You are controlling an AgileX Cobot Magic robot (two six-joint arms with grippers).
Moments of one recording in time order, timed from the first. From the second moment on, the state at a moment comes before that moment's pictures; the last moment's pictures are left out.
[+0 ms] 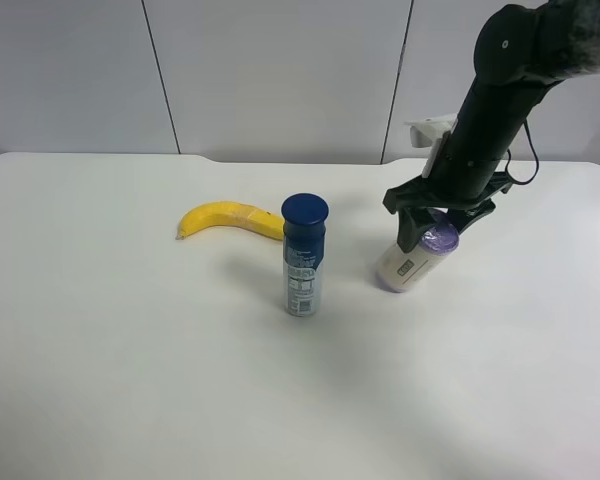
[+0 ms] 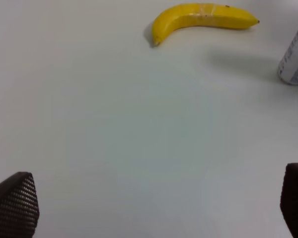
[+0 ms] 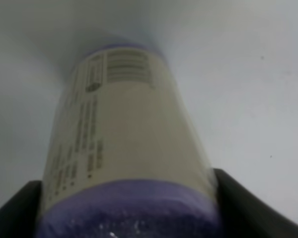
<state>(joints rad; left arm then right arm) -0.23 -0.01 -0.51 -0.05 1.06 0.04 0.26 1.86 -1.28 0.16 0.95 -0.18</state>
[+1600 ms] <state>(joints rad) -0.23 -0.01 -0.51 -0.05 1.06 0.04 0.22 1.30 -1.39 0.10 1.21 -0.17</state>
